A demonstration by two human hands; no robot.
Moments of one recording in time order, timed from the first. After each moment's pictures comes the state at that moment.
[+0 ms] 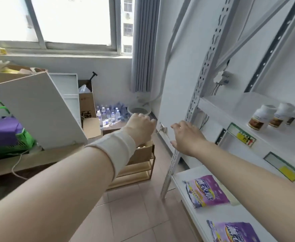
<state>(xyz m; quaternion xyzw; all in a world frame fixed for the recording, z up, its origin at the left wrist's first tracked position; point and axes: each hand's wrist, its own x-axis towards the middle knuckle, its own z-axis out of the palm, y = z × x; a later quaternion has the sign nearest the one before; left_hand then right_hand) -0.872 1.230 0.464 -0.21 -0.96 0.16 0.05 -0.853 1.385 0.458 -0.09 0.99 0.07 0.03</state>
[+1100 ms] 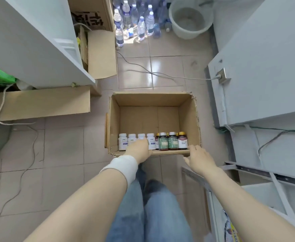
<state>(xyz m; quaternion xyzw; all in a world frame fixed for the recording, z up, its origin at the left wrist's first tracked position) -1.293 1.113 0.072 0.12 -0.87 -0.23 -0.43 -1.317 1.315 0.085 -0.07 0.91 0.02 0.42</state>
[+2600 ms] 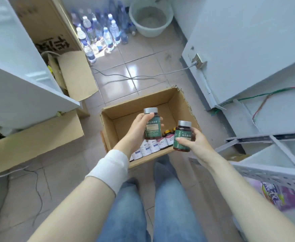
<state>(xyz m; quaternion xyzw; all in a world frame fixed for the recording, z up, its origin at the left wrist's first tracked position) -1.349 1.086 0.116 0.22 -0.57 -0.73 -0.30 -1.304 1.269 0.121 0.30 0.69 -0.60 0.26</state>
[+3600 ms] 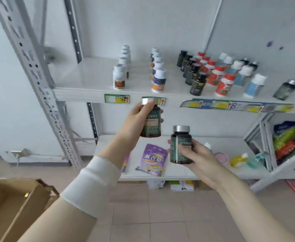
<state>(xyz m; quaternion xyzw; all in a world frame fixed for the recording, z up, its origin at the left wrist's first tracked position) -0.835 1.362 0.469 -0.37 -0.47 -0.63 -0.50 -0.650 1.372 0.428 0.34 0.53 -0.71 -0.33</state>
